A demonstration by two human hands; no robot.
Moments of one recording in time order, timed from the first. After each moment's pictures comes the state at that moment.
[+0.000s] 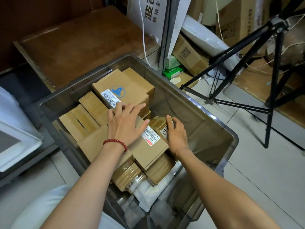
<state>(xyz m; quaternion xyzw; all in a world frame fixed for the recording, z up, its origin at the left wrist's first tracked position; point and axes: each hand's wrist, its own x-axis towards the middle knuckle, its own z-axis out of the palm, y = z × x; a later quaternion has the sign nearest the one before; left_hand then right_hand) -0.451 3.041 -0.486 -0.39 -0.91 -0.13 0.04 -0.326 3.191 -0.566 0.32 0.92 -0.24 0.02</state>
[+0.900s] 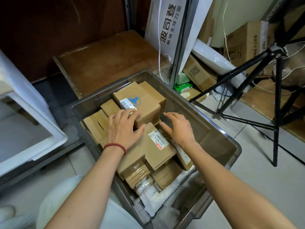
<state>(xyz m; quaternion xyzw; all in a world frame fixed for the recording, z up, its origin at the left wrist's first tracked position) -0.452 2.991 -0.460 -0.32 -0.94 -0.13 0.07 -0.363 3.178 -0.480 0.19 0.96 -0.21 -0.07</state>
